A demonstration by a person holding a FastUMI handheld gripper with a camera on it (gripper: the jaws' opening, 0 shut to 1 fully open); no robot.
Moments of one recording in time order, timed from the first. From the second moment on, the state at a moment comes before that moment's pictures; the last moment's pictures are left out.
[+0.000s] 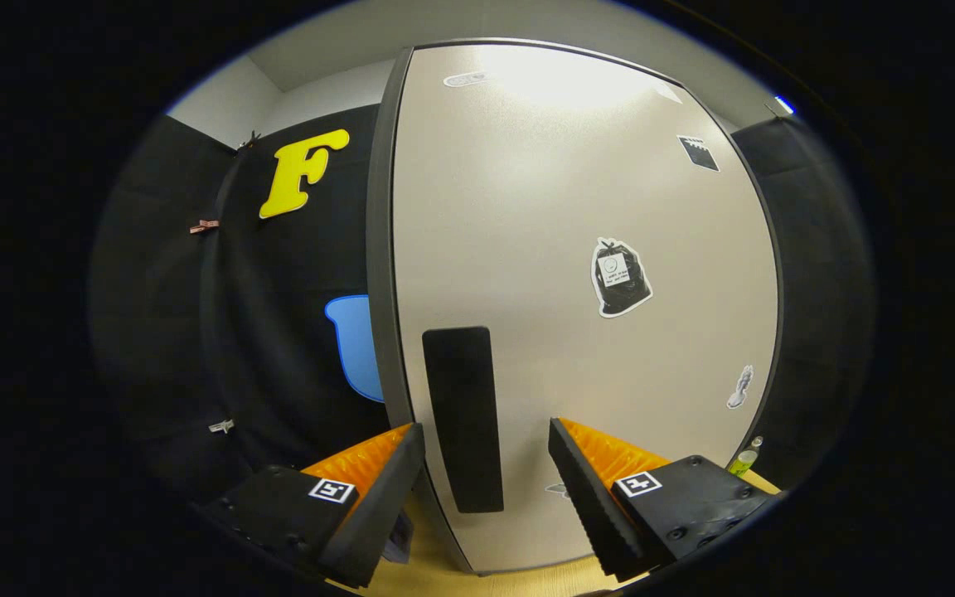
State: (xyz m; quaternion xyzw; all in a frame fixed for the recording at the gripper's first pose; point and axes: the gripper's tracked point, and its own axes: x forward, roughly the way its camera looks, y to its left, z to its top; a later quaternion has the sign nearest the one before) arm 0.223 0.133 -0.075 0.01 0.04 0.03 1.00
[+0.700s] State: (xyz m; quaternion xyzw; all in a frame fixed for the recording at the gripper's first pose) arm 0.224 0.139 -0.075 -0.02 0.03 0.04 1.00
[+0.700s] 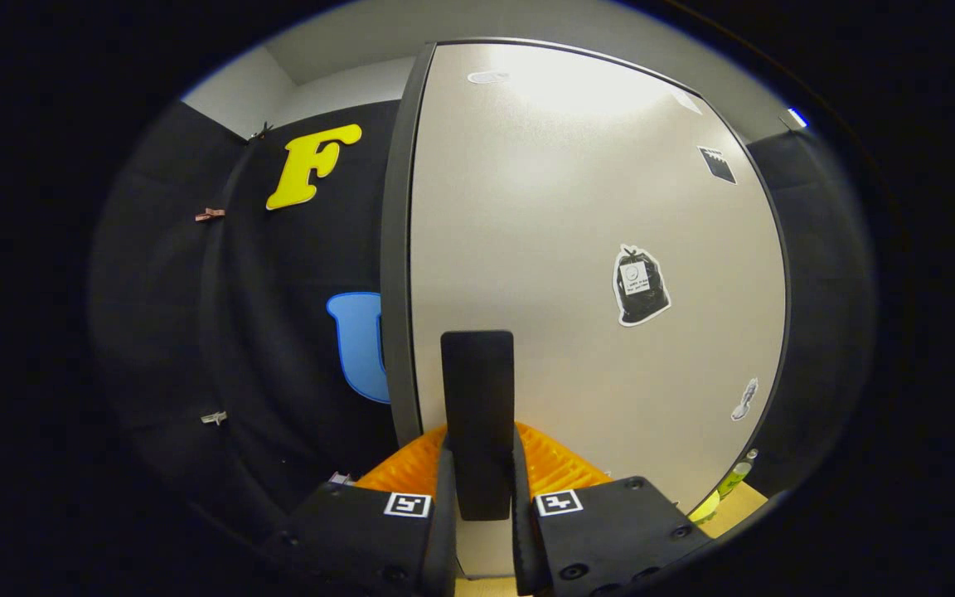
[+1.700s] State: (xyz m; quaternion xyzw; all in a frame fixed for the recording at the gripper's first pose) arm 0.130 0.110 -0.055 -0.02 0.05 0.07 1.00
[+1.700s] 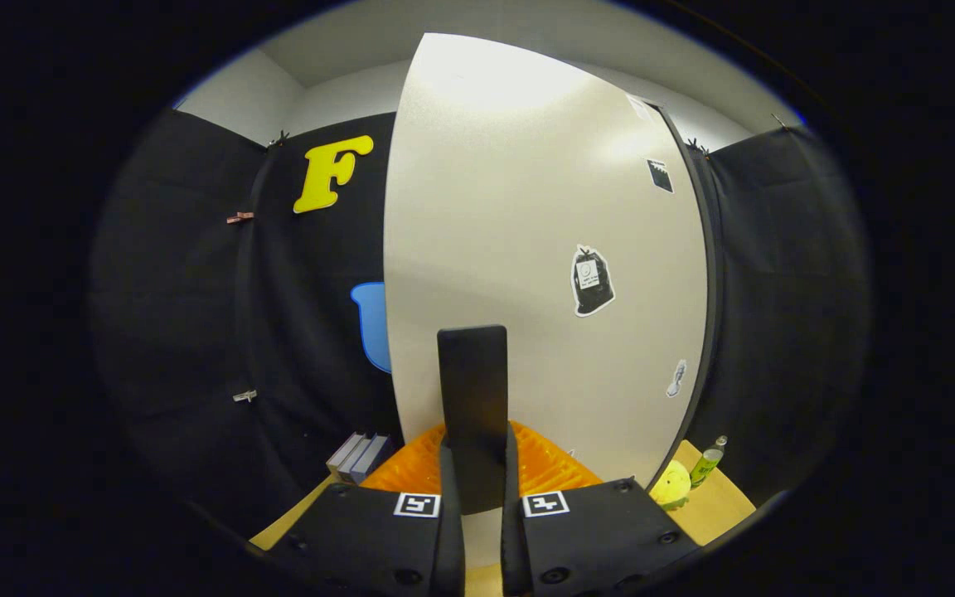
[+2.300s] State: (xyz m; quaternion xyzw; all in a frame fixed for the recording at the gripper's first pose) arm 0.072 0.044 -0.051 -0.01 0.07 0.10 0.99
